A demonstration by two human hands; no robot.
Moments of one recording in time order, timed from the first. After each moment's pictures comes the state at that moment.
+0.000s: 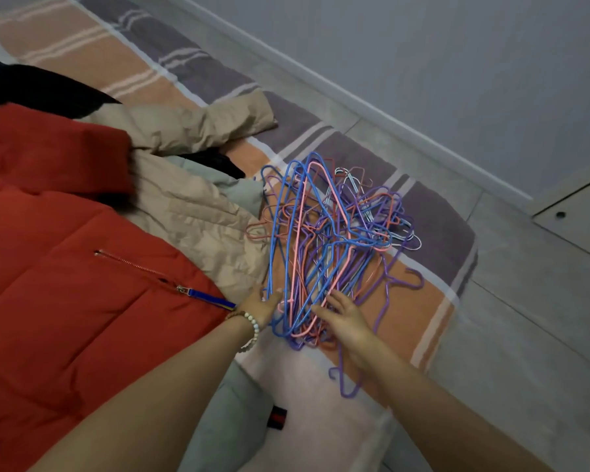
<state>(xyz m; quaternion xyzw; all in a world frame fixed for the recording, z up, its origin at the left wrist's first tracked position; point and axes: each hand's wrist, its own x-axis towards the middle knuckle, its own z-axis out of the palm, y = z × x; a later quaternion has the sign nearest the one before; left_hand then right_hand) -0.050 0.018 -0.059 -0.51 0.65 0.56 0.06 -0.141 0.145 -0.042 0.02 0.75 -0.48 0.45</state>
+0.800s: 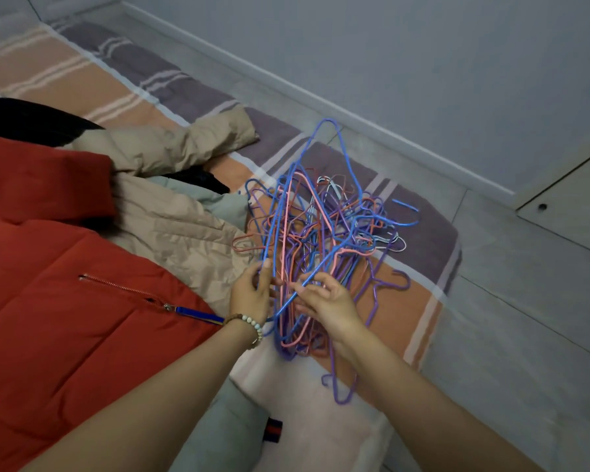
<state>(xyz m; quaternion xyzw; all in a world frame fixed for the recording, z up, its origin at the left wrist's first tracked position) -0.070 0.028 -0.025 -0.46 0.58 0.64 -0.20 -0.142 0.128 -0.016 -0.02 0.64 -0.62 0.45</state>
